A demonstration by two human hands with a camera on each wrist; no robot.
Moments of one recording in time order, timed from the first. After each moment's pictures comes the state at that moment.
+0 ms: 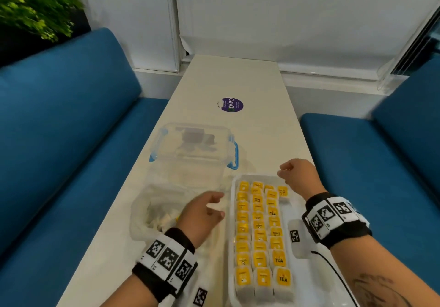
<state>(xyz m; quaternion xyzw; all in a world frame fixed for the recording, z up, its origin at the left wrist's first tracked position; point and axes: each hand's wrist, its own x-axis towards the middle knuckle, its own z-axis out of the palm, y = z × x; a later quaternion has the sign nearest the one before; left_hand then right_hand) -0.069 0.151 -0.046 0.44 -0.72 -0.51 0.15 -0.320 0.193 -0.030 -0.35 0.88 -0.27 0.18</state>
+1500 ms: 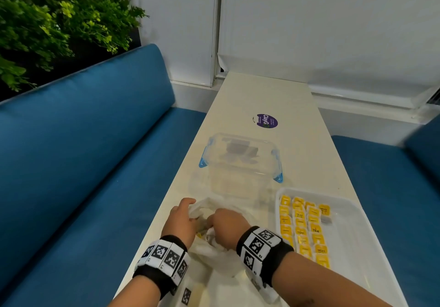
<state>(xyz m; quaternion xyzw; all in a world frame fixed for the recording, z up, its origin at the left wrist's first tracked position) 0.052 0.094 -0.080 0.59 -0.69 -0.39 0.15 -0.075 0.132 -0.064 -0.70 0.67 0.07 0.23</state>
